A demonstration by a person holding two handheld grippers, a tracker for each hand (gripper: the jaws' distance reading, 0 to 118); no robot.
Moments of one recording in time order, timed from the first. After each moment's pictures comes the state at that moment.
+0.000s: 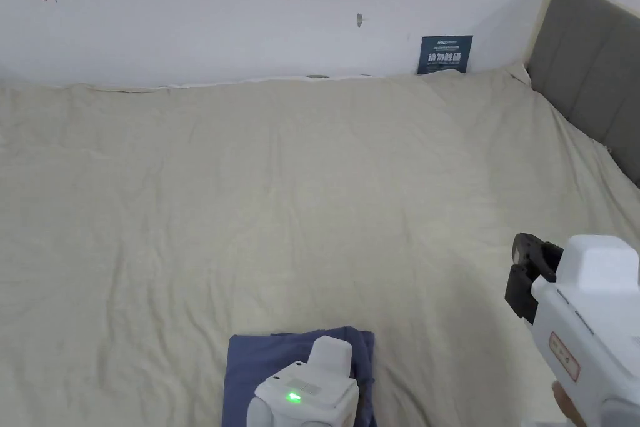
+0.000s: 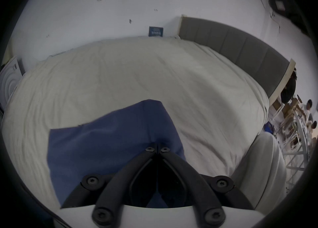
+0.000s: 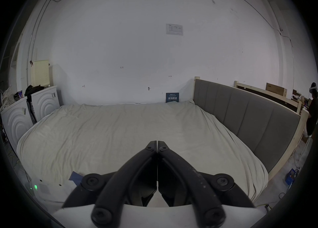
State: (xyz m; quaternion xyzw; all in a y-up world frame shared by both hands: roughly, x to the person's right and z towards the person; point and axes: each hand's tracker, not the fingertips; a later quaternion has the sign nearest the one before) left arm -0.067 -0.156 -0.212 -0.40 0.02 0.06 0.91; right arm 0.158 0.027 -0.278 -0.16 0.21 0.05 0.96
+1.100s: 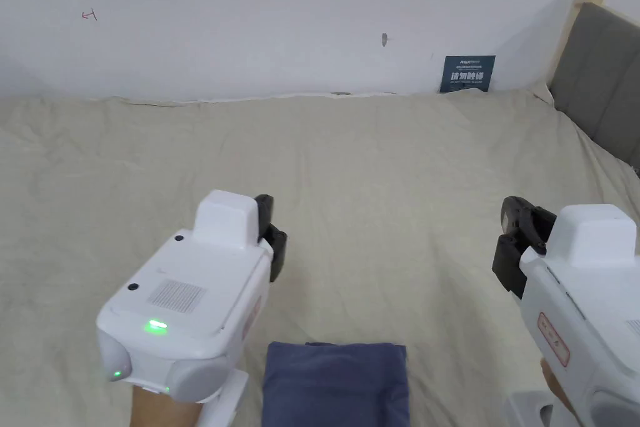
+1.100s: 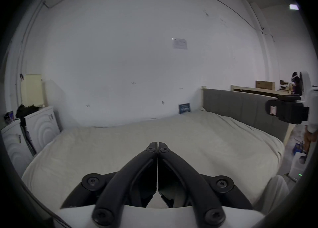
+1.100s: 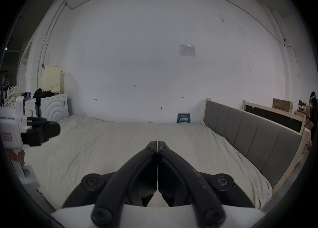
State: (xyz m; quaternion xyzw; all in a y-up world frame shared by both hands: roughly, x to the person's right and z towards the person) left arm -0.186 0.063 -0.134 -0.09 0.16 -0.04 0.98; right arm 0.099 0.076 -0.243 -0.07 0.25 0.05 0.96
